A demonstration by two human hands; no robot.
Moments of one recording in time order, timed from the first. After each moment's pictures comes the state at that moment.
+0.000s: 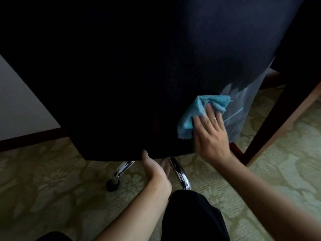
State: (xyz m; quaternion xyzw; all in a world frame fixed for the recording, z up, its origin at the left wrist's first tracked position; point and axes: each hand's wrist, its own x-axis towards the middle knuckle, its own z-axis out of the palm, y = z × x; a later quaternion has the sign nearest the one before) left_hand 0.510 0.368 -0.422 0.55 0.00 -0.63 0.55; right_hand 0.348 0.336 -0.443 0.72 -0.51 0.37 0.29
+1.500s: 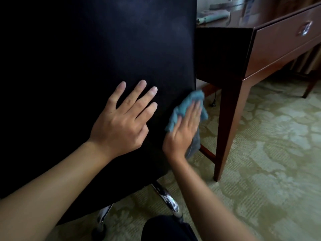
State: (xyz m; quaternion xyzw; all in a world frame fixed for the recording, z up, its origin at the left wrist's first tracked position) left_hand 0.486 0.271 -0.270 -0.12 0.83 -0.45 -0.31; right_hand 0.346 0.290 -0.391 0.32 -0.66 0.67 0.10
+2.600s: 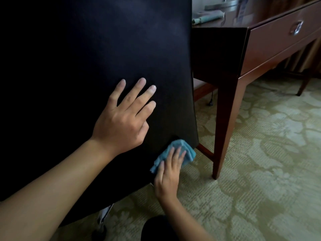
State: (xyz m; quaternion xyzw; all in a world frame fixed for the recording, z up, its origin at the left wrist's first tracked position) left_hand 0.481 0.274 -0.268 -0.12 0.84 -0.42 -0.33; right_hand 0.414 0.336 -0.504 0.40 -0.68 0.62 -0.01
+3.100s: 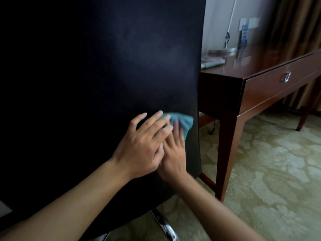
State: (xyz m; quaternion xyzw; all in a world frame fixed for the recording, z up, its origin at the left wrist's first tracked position) left_hand 0.479 0.302 -0.238 -0.16 0.89 -0.29 -0.31; right_hand 0.358 0.308 -0.342 0.61 -0.57 0.49 0.25
